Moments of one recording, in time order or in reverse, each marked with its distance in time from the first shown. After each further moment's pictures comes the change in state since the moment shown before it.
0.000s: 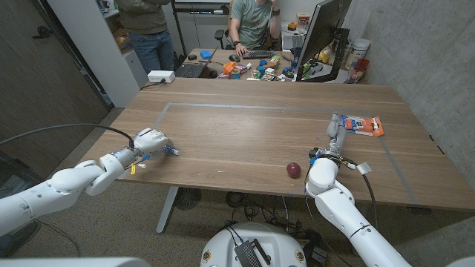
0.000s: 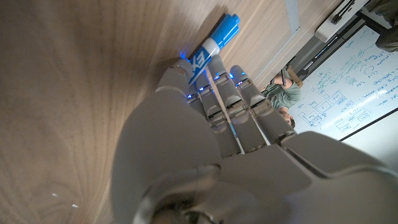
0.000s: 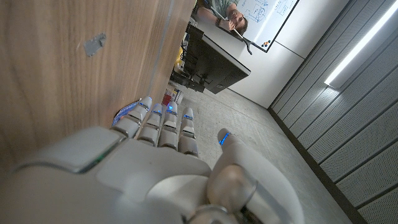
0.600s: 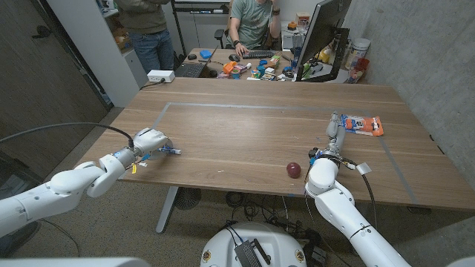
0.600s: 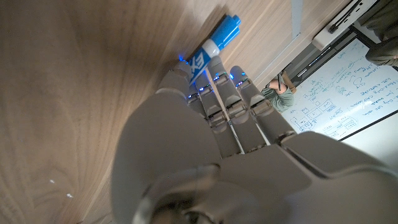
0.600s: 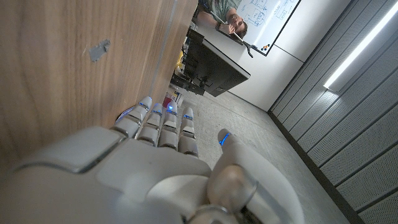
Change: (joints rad) left arm 0.059 0.040 -0.060 -0.101 -0.081 0.087 -0.044; left_hand -0.013 0.002 0.026 -0.001 -0.163 0.078 0.019 -0.047 0.001 0.085 -0.009 -0.016 0.009 0.043 -0.085 -0.006 0.005 -0.005 -0.004 -0.018 0.000; right arm -0.004 0.001 0.002 0.000 0.008 0.022 0.009; right_hand -0.004 -0.004 -0.004 -0.004 0.004 0.000 0.000 0.000 0.000 0.008 0.022 0.000 0.000 0.025 0.000 0.007 0.000 0.000 0.000 0.000 0.000
